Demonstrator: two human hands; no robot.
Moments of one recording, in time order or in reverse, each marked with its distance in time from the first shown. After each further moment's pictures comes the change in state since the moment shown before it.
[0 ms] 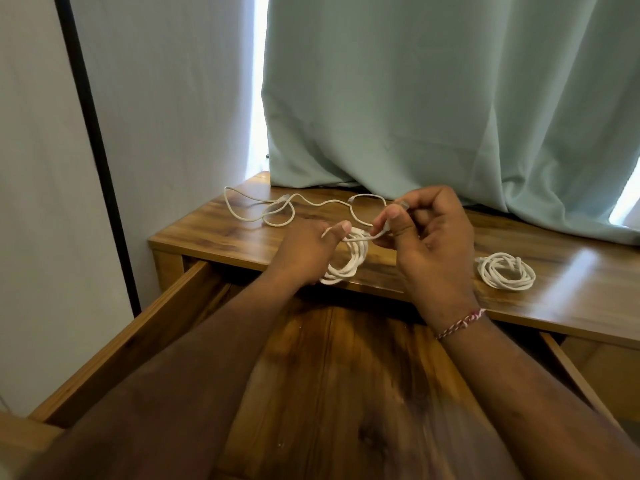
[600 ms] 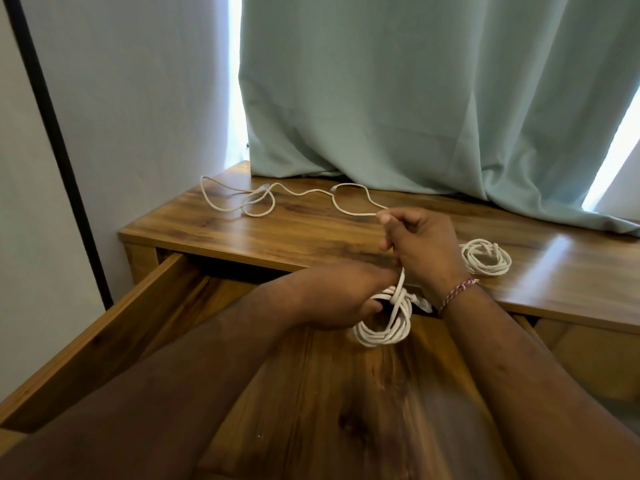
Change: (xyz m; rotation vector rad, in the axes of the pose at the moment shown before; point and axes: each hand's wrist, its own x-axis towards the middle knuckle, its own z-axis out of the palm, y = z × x) left_hand -0.042 0.036 0.032 0.501 -0.646 0.592; right_hand 0.016 0.052 -0.039 -0.262 -0.050 0.410
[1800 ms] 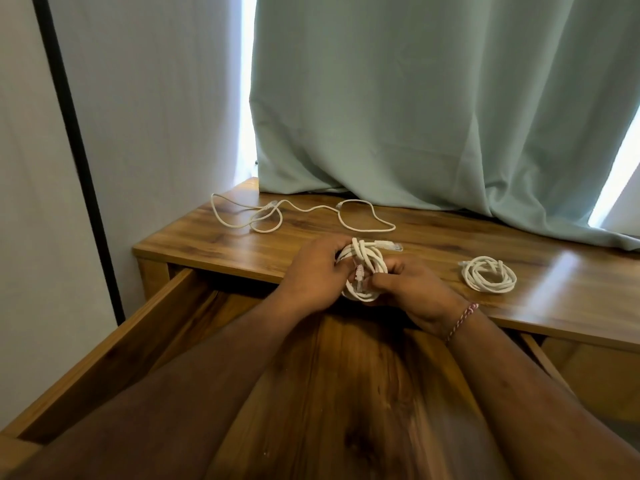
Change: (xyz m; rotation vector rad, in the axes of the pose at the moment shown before) left_hand 0.002 -0.029 -0.001 -0.408 0.637 -0.391; right_hand -0.007 0.020 0.009 0.246 -0.529 0.251
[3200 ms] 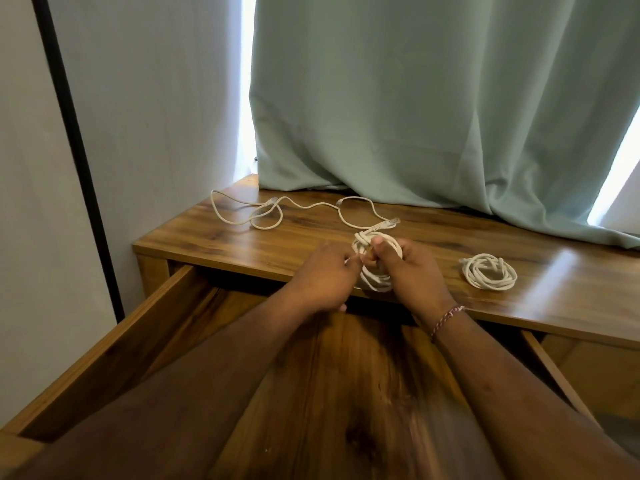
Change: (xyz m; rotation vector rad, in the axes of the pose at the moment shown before) left_hand -0.005 0.014 0.002 -0.121 -0.197 -0.259; right_hand 0.004 -0.004 0.011 -0.209 0.389 -0.204
